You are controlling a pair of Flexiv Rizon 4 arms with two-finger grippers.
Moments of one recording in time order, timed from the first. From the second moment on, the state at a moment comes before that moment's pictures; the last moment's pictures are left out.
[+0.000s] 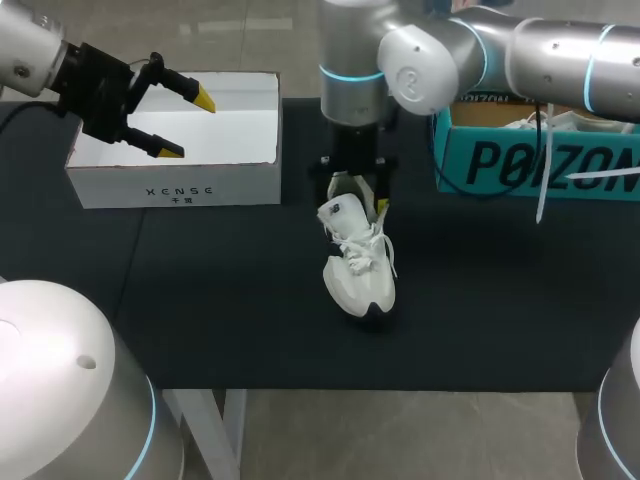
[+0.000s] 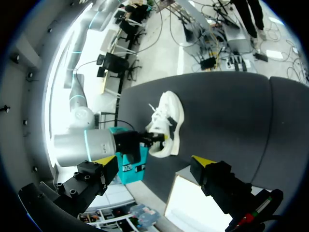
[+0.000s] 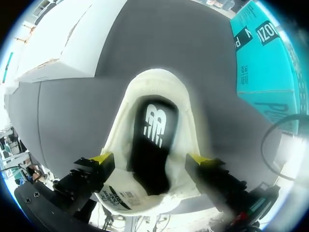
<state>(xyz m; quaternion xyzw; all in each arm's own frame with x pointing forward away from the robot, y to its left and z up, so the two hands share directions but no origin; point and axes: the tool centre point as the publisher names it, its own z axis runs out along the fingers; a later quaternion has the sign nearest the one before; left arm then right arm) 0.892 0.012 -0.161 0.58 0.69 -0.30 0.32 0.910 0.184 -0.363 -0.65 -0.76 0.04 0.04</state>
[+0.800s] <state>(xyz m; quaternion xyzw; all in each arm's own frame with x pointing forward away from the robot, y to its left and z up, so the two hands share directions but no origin) 0.892 0.012 -0.161 0.58 0.69 -0.30 0.32 0.921 0.188 -0.364 -0.68 -0.74 0.03 0.02</state>
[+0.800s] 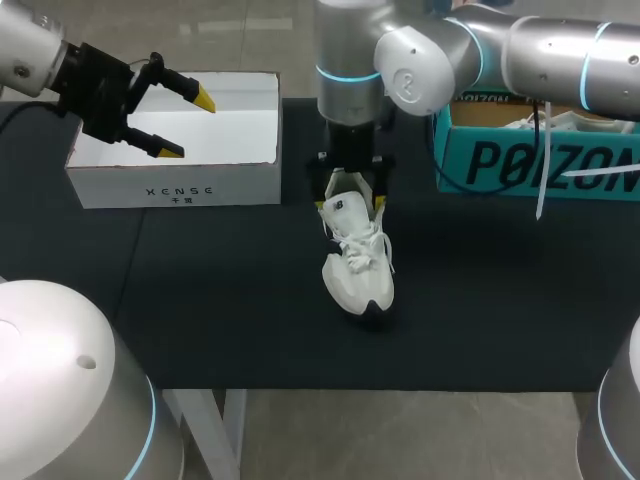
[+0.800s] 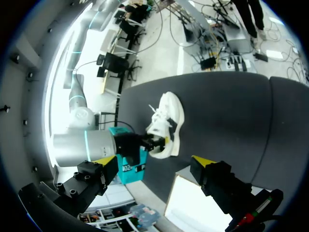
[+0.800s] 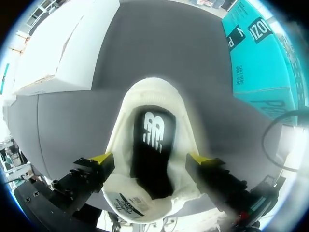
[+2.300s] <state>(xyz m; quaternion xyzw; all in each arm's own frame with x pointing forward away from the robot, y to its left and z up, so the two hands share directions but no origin) 0.892 0.012 -0.161 0.58 0.69 -0.30 0.32 0.880 0.179 -0.323 -0.71 -0.71 0.01 0.00</state>
